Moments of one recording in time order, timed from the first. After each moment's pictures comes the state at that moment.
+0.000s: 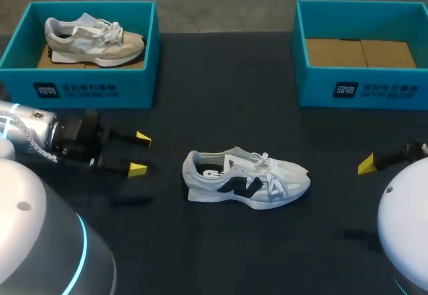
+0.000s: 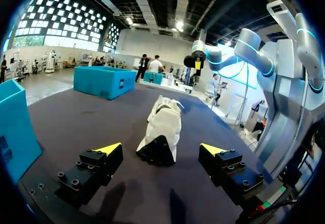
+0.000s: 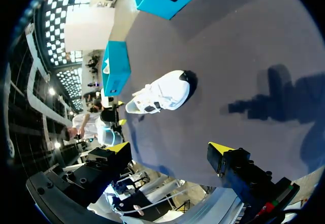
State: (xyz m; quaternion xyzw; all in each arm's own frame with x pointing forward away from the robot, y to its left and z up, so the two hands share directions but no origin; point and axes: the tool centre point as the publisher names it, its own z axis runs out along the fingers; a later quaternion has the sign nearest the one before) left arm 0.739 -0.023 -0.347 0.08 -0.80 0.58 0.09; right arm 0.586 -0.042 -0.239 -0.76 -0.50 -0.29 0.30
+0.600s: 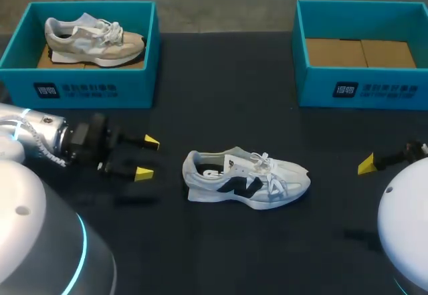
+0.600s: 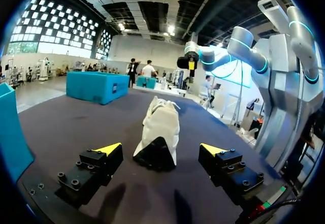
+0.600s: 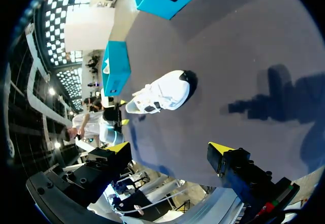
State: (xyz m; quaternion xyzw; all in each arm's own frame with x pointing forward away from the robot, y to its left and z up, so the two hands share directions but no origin) left arm 0.738 -0.040 -0.360 0.04 -0.79 0.61 0.10; right arm 0.586 -0.042 -0.239 -0.76 -0.50 -0.29 0.30
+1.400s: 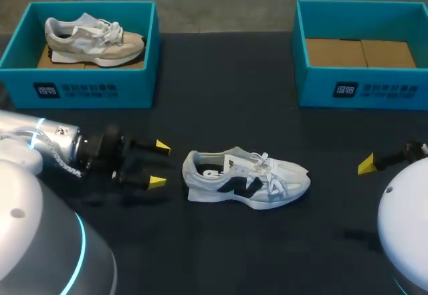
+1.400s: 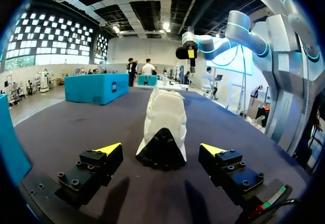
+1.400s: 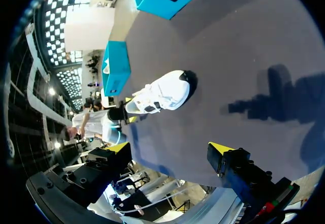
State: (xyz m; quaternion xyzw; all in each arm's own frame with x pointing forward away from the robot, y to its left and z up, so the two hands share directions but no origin) left arm 0.739 -0.058 -0.384 0.01 -0.80 0.60 0.05; right arm 0.586 -0.042 -0.239 -0.76 -0.50 -0.29 0.30
